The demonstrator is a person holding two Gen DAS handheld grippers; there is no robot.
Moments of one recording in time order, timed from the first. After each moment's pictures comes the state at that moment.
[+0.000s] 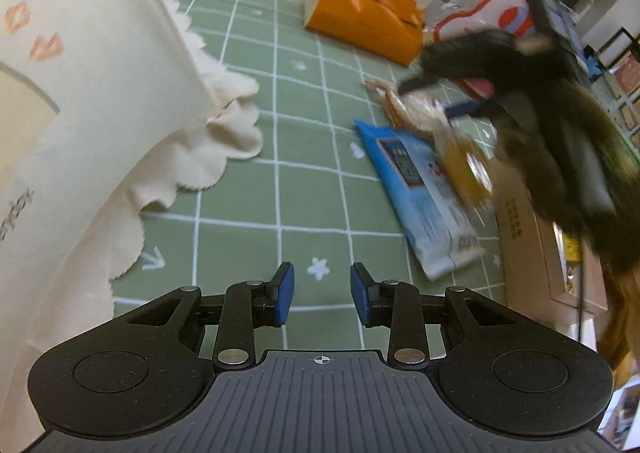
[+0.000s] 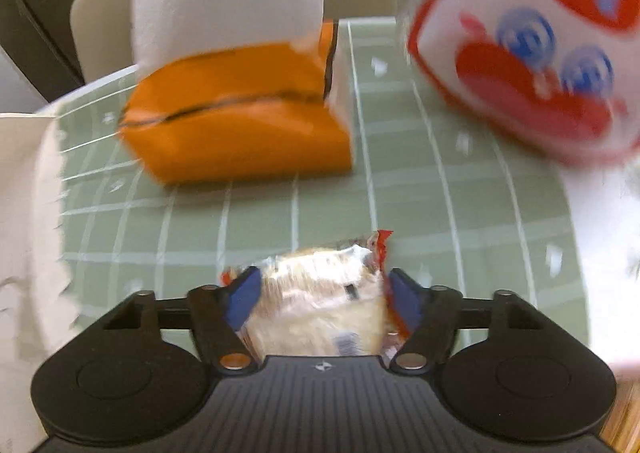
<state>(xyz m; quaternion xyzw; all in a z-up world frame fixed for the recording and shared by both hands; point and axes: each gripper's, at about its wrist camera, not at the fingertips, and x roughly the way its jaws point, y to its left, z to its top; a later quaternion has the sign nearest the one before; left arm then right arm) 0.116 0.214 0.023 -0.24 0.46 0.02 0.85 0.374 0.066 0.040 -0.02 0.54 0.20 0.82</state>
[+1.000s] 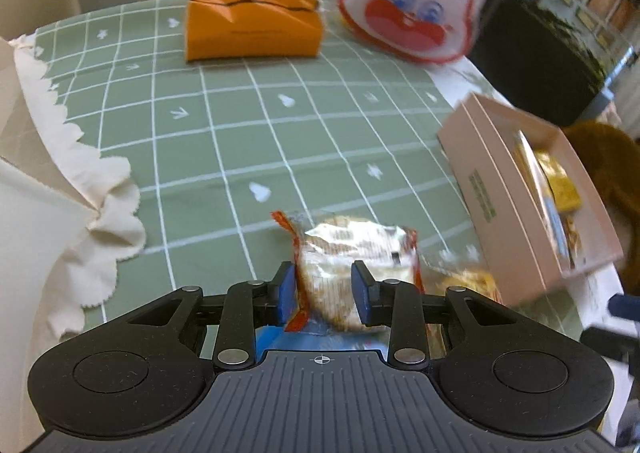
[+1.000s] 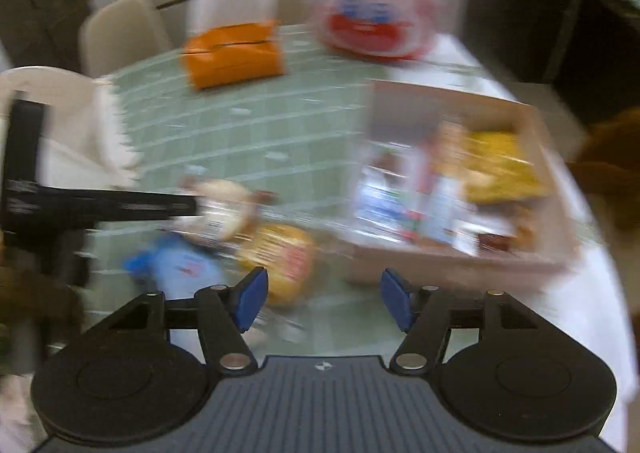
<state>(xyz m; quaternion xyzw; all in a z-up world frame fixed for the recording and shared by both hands) 0.170 0.151 0.031 -0.09 0.47 -0.06 0.88 0.106 -0.083 0.106 -0.03 0.47 0.11 0.88</state>
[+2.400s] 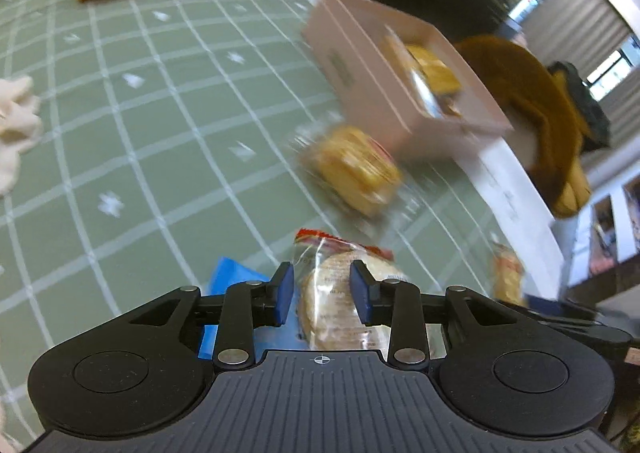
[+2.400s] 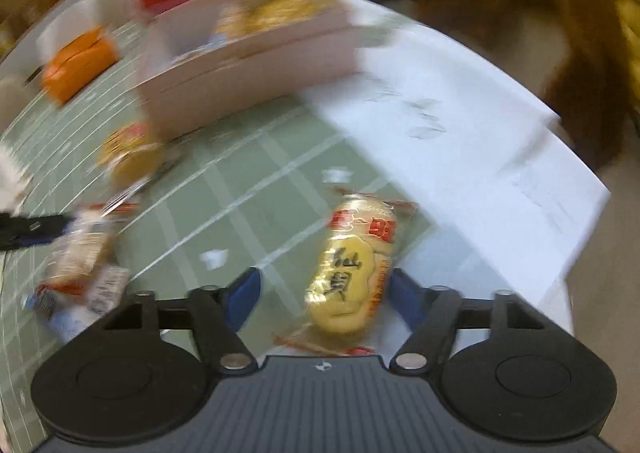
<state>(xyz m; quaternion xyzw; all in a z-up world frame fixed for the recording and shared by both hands) 0.094 0.113 0.021 -0.10 0.51 -0.22 0.82 0.000 -0.168 0.026 0.11 0.49 -0.04 0.86</state>
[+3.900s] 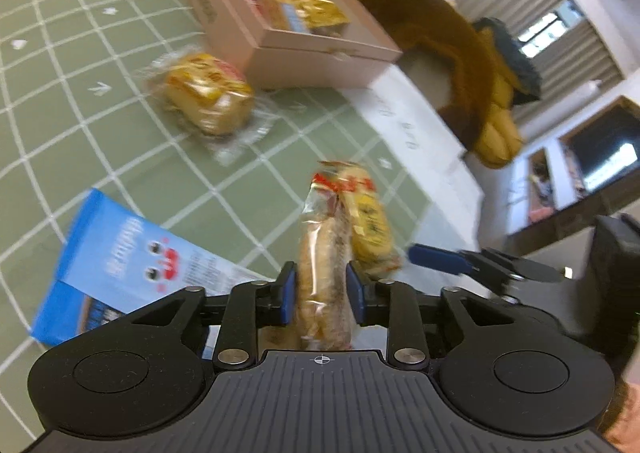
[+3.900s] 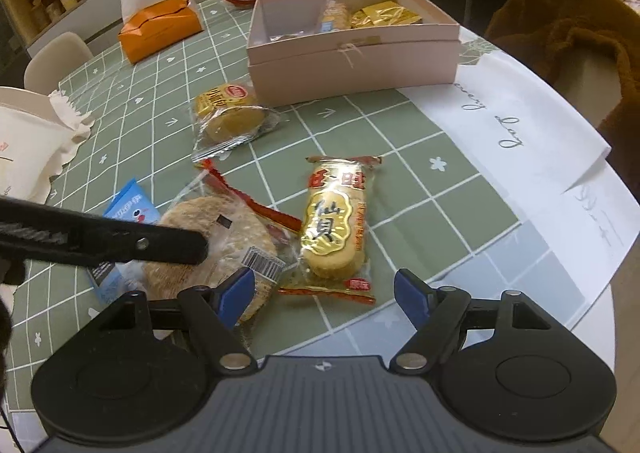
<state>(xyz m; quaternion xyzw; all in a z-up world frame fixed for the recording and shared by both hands) 0.046 0.063 0.025 -0.11 0.53 -0.34 0.77 -0.022 -0.121 0.027 0.07 0.47 0.02 0.88</state>
